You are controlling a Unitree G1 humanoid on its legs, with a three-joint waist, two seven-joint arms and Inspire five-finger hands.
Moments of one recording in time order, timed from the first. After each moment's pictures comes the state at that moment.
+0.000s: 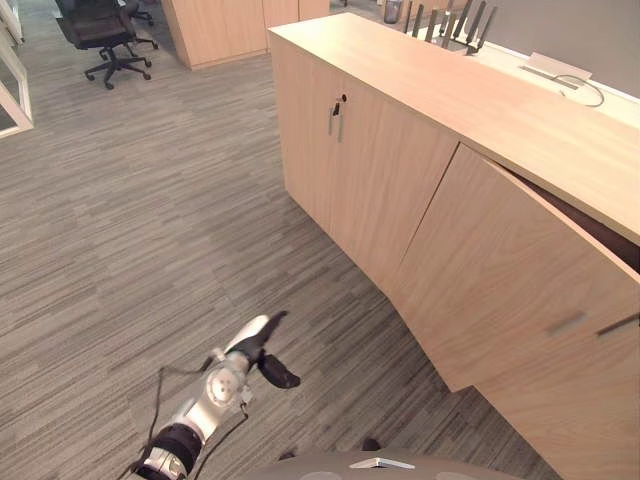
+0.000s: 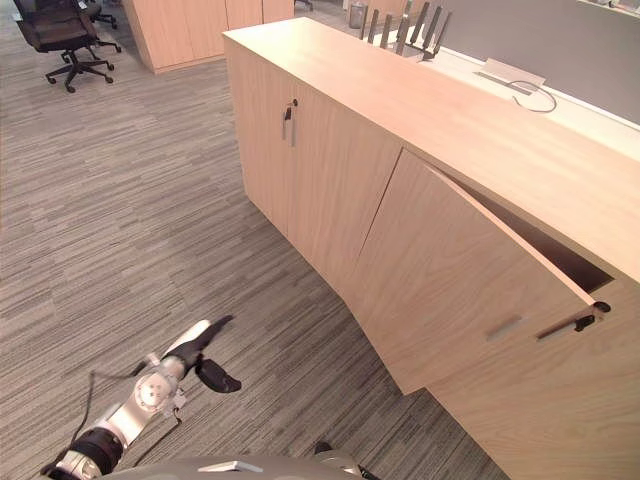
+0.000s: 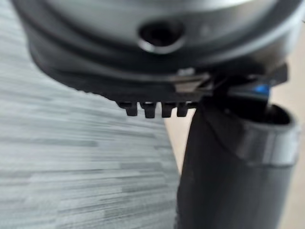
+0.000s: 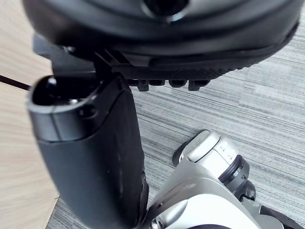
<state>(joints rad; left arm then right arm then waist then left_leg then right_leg) -0.06 0.29 -0.22 0.80 0.29 -0.11 0.01 0.22 -0.03 -0.42 1.14 0.10 -0.05 -0.05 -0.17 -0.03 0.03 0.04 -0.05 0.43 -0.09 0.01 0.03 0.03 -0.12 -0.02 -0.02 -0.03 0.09</state>
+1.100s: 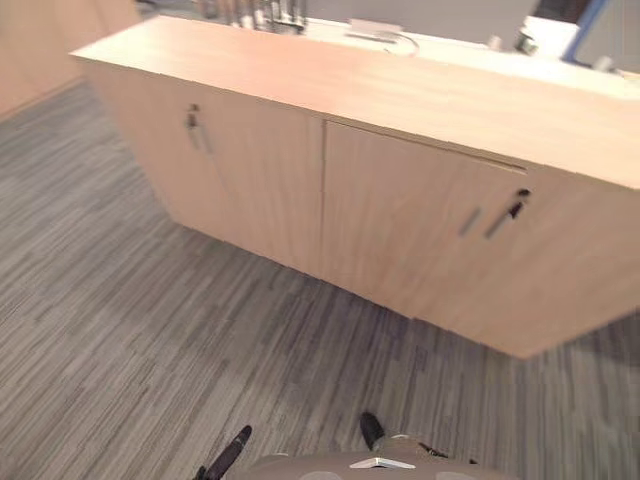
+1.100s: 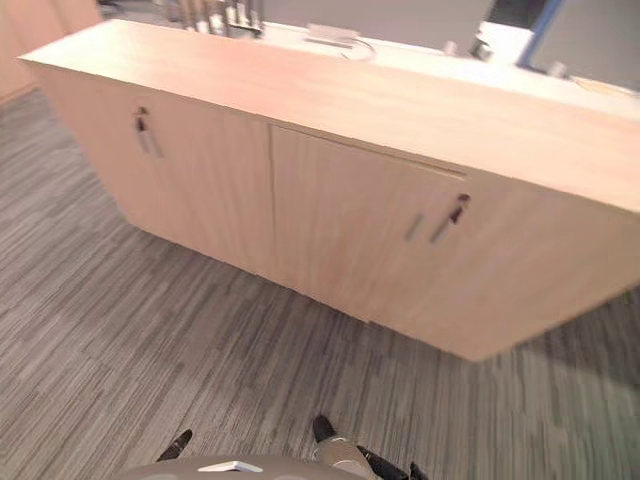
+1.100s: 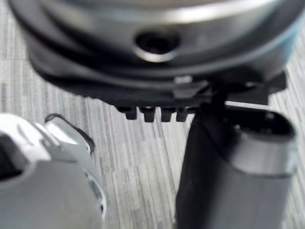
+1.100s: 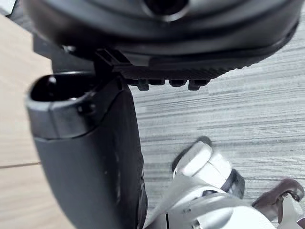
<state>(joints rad) 0.15 -0.08 0.61 1.07 -0.30 -0.06 0.04 0.20 -0.08 -0.34 1.06 0.10 -0.03 -0.03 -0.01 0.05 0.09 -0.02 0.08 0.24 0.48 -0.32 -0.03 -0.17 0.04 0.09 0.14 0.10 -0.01</state>
